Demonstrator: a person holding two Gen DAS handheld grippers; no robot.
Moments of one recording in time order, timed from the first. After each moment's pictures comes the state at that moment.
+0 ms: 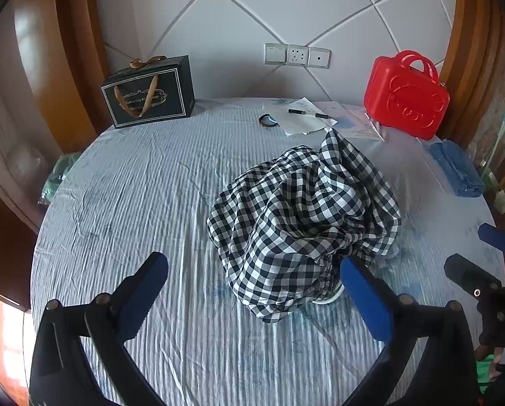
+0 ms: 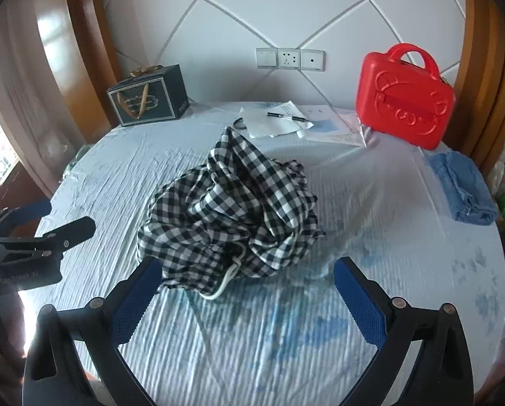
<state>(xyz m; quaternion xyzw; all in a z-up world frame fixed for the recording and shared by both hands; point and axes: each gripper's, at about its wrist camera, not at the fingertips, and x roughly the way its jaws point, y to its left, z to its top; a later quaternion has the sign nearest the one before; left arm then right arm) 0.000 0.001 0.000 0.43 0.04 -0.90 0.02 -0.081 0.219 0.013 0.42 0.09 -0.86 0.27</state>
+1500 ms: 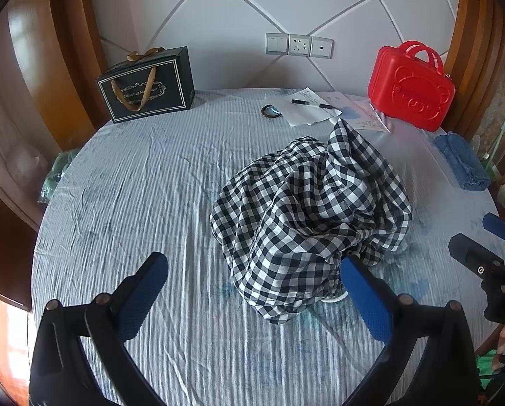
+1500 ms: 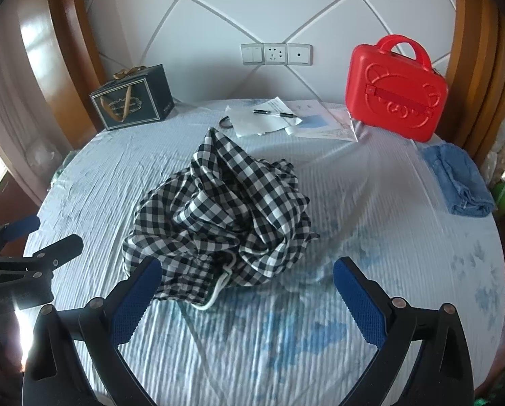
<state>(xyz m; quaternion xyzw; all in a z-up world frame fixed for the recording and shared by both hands) -0.015 -0.004 -0.012 0.45 0.04 -0.89 0.03 -0.101 0.213 0.001 0.44 0.07 -0.86 0.25</state>
